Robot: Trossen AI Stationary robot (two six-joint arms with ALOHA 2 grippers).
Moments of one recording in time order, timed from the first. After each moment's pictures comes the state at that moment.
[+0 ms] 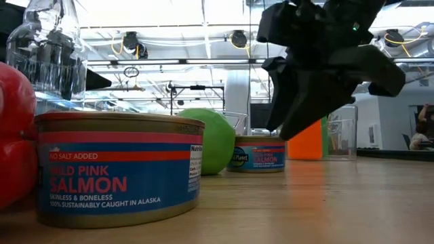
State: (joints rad) left arm 0.58 0.01 0.07 -0.13 0.08 -0.13; right arm 0.40 1.77 1.09 -0.39 0.34 0.03
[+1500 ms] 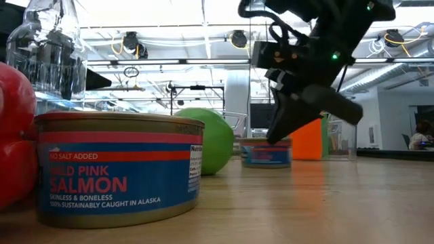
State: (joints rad) left arm 0.58 0.01 0.07 -0.12 0.08 -0.13; right arm 0.34 1.79 1.06 -0.43 0.48 0.08
